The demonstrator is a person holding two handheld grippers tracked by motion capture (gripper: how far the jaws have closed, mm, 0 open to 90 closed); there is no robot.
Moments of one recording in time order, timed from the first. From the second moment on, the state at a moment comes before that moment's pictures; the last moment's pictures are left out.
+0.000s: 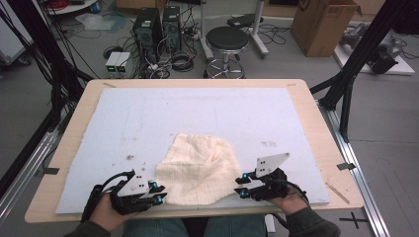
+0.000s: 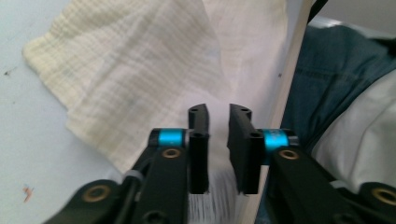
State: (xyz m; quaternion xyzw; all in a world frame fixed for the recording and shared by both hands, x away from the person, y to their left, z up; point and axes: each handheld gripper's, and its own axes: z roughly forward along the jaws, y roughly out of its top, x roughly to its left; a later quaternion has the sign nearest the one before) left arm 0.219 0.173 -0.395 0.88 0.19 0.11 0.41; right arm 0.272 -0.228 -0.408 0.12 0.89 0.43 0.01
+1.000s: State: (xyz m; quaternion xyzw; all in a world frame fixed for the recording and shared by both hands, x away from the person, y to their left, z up) left arm 0.384 0.143 -0.435 0.84 0.34 0.14 0.39; right arm 0.423 -0.184 -0.435 0.25 0.88 0.39 0.04
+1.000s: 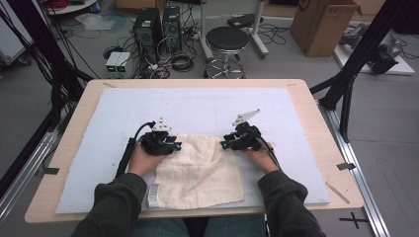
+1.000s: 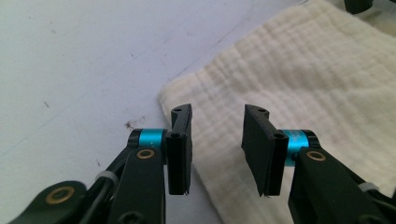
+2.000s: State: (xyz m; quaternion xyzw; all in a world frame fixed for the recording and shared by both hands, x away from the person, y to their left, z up) left arm 0.357 0.177 -0.426 0.85 0.34 0.18 0.36; right arm 0.385 -0.243 -0.423 0.30 0.89 0.35 0.04
